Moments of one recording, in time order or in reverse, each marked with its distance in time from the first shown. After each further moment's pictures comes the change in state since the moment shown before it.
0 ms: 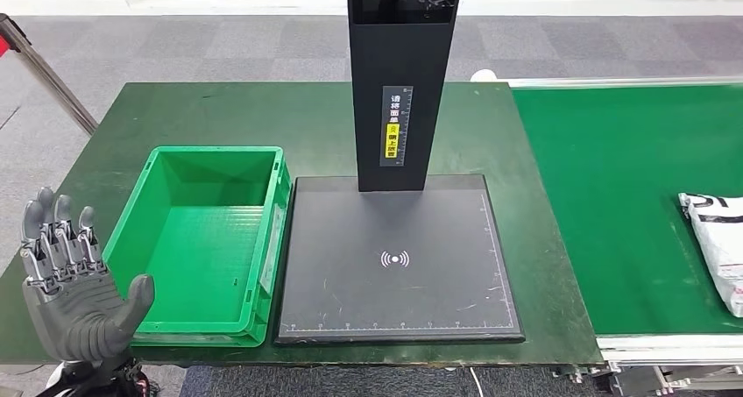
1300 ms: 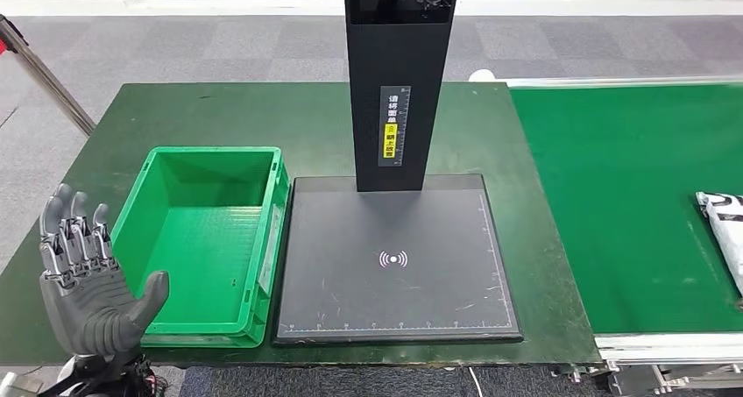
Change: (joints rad) left arm -0.023 -0.010 -0.009 0.033 -0.045 -0.030 0.006; right arm 0.124 0.057 0.037 -0.141 0.137 0.045 0.035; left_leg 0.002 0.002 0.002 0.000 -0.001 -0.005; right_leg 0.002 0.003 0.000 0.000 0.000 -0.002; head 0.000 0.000
